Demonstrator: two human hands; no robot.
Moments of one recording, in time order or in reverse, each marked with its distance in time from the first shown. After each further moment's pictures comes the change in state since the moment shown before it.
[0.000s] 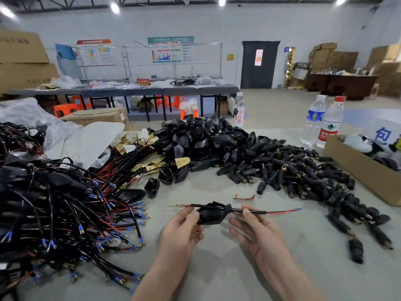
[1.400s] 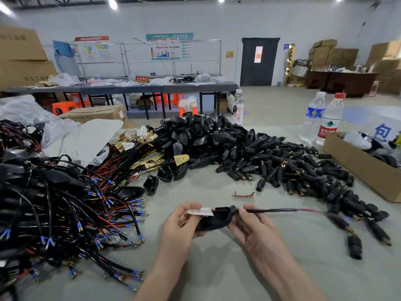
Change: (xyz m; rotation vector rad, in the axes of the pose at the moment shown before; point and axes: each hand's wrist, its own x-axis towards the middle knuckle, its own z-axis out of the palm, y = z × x) left_hand 0.000 -0.008 -0.008 0.323 -0.081 0.215; right_hand 0.003 0.003 -0.002 0.139 -0.048 0.028
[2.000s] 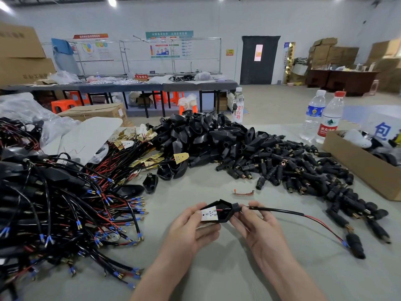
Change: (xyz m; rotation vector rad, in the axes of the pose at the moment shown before) left_hand 0.000 -0.002 0.006 -0.303 -0.128 -0.266; right_hand -0.001 -0.003 0.001 -0.021 0.021 -0.079
